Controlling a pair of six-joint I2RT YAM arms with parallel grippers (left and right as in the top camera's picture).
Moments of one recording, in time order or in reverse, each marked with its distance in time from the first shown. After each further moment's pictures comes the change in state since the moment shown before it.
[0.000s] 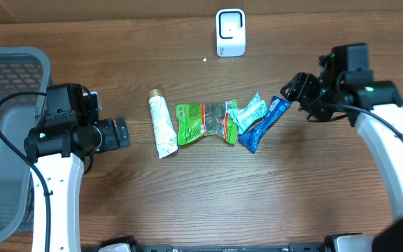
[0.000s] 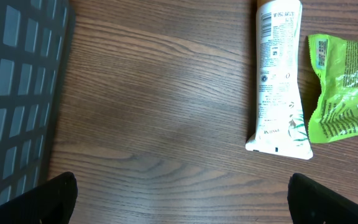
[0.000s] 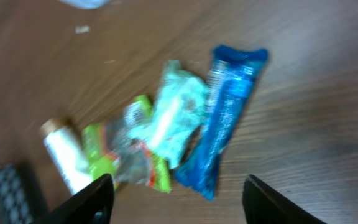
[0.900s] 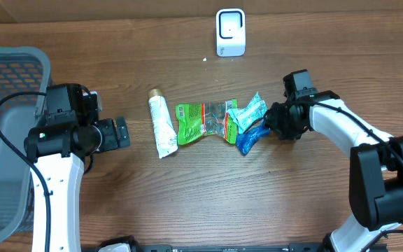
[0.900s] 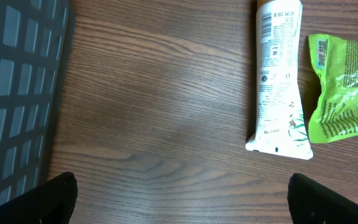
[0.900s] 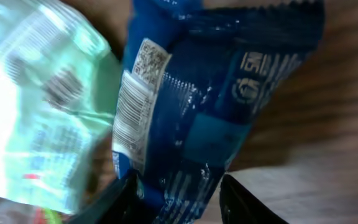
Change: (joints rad) left arm 0.000 0.000 0.000 0.000 0.000 0.000; right arm 0.124 0.287 -0.151 0.183 0.094 -0.005
